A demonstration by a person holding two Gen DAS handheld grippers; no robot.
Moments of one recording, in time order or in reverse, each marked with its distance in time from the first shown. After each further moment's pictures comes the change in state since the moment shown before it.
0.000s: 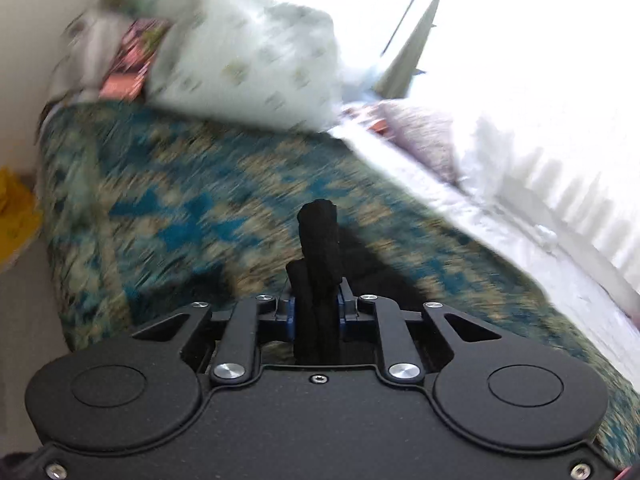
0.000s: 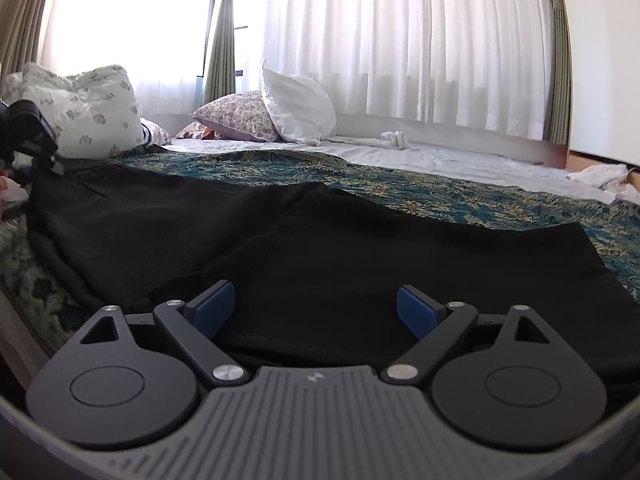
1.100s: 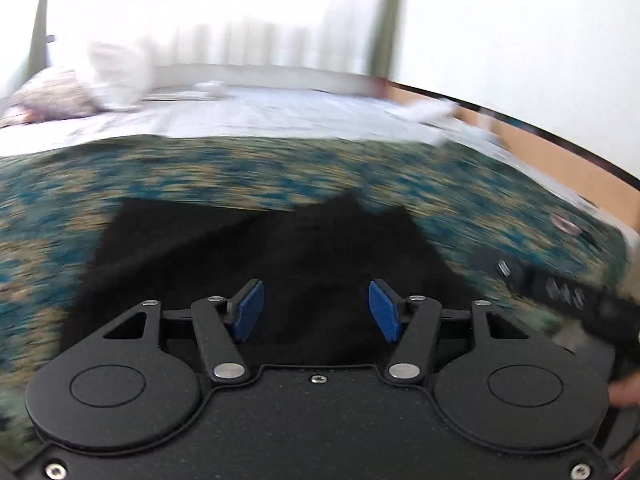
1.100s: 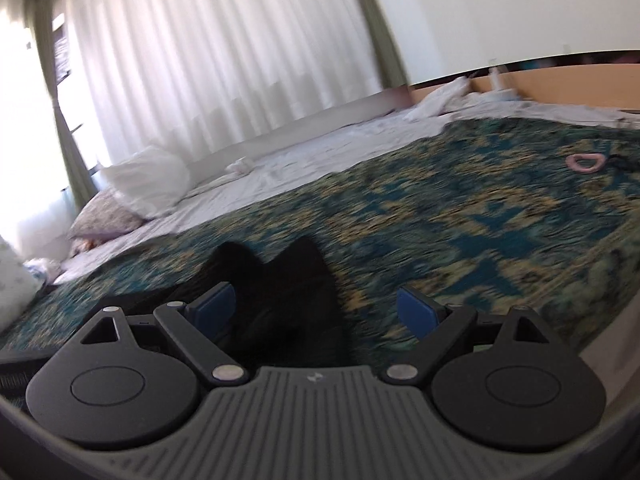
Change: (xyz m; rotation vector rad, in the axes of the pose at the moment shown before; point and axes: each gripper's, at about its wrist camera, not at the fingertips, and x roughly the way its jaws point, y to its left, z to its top) left arm -0.156 -0.214 -0.176 0.688 0.270 -0.668; right arm -0.086 -0.194 0.004 0.468 -0.042 -0.246
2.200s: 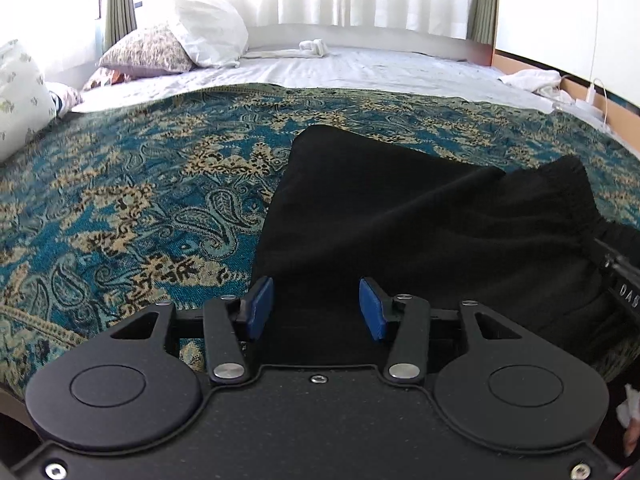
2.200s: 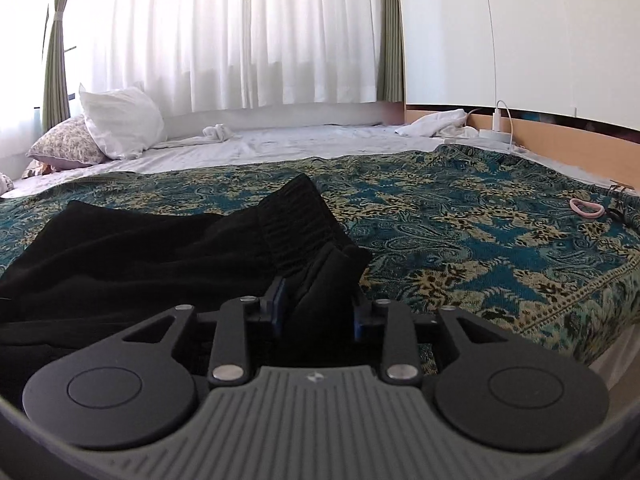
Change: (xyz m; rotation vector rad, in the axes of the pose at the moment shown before) left arm 0.032 0.060 -0.022 -0.031 0.124 0.259; right arm 0.035 0.033 -0.033 -0.238 -0.003 -0.187
